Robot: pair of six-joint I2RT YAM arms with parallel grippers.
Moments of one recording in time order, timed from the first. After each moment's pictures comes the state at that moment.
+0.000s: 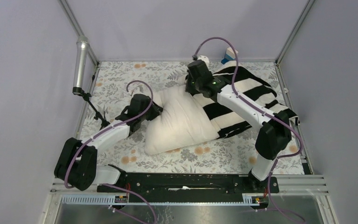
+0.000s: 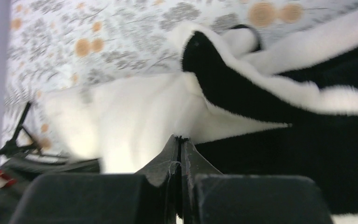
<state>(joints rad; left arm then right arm) -0.38 1.28 0.67 -0.01 0.01 -0.91 0.65 1.75 1.56 -0.49 0.22 0.60</state>
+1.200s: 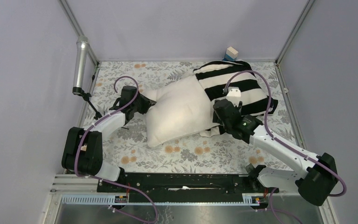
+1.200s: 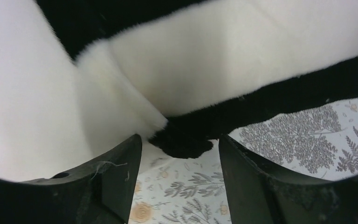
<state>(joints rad) -0.21 1.46 0.80 -0.01 0.14 -1.14 0.75 1.14 0.94 -0.56 0.63 0.56</state>
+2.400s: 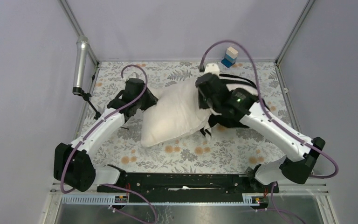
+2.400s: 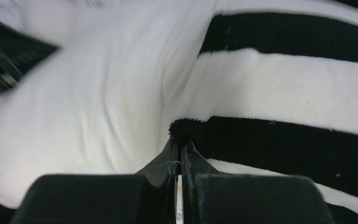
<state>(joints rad) -0.38 1.30 0.97 -0.33 -0.03 -0.89 0.91 1.42 1.52 -0.88 0.46 0.50</state>
